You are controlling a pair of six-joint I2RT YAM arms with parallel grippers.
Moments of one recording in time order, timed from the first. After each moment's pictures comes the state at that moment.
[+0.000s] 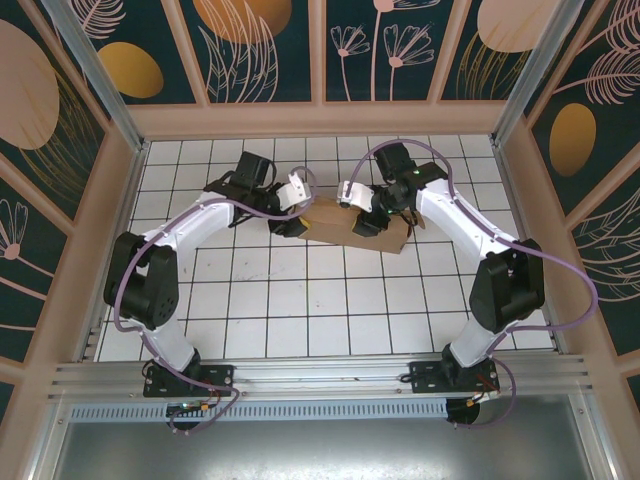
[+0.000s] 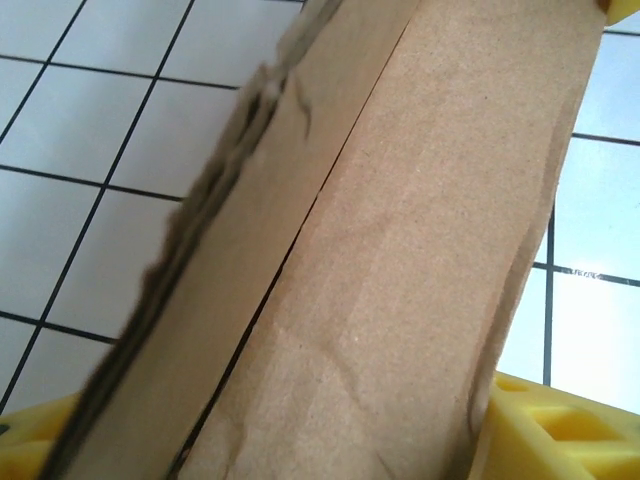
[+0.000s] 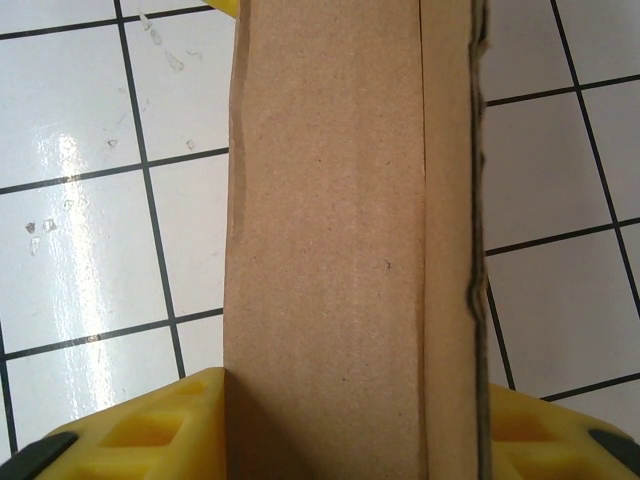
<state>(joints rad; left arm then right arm) -0.41 1.74 1.28 -0.45 0.63 0.72 0.45 1.66 1.44 -0.91 -0.41 -0.92</state>
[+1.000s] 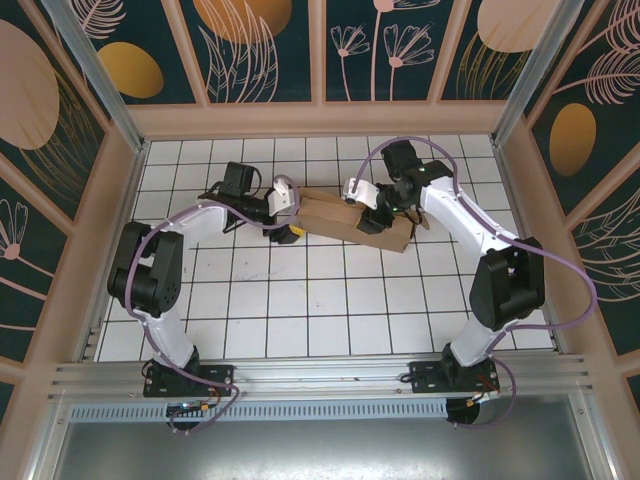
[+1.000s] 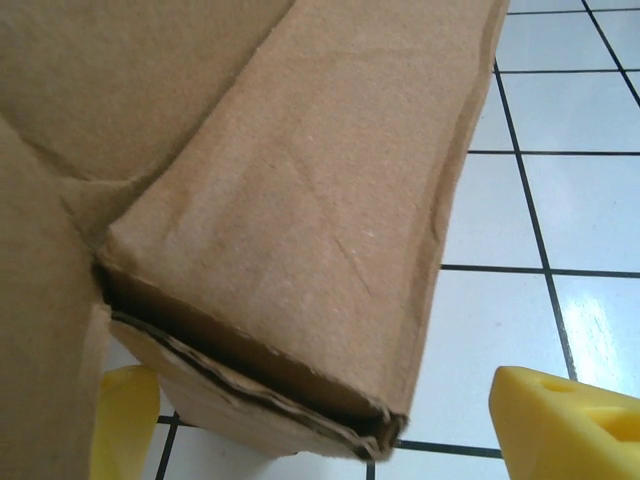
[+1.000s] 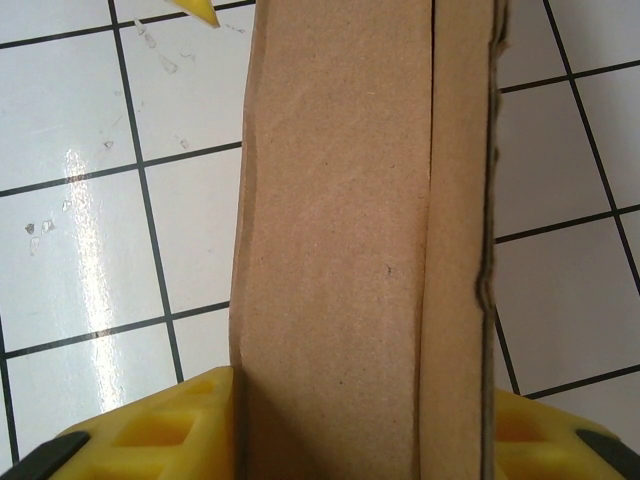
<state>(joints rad) -0.31 1.82 1.16 -0.20 0.91 0.83 0.41 1.67 1.44 -0.91 -0.45 -0.93</state>
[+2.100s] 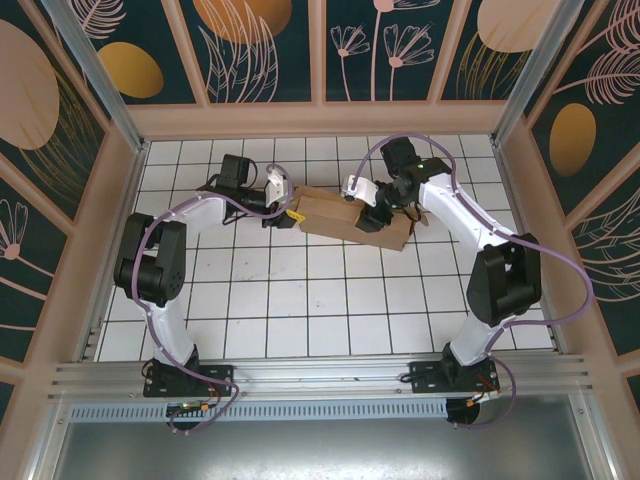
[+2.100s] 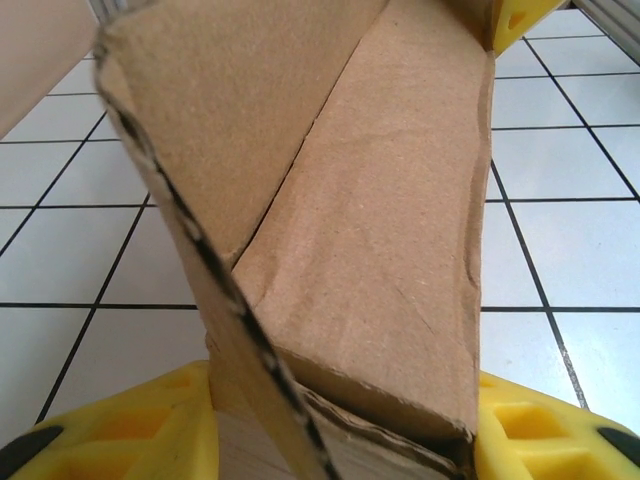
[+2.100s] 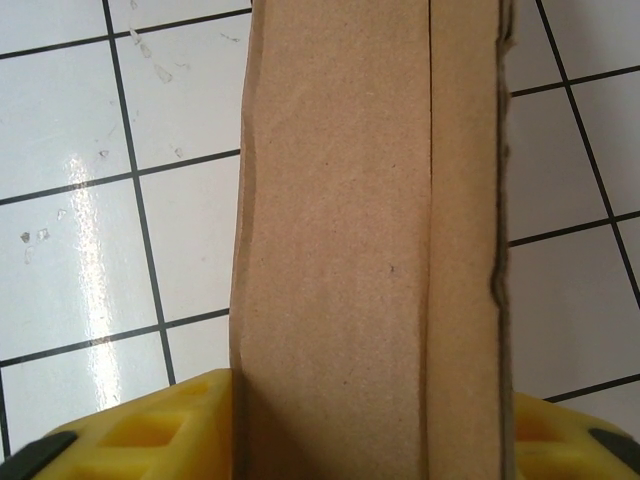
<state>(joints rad) -0.27 1.90 1.25 -0.19 1.06 0.84 0.40 1.70 1.47 -0.92 -0.47 -0.94</state>
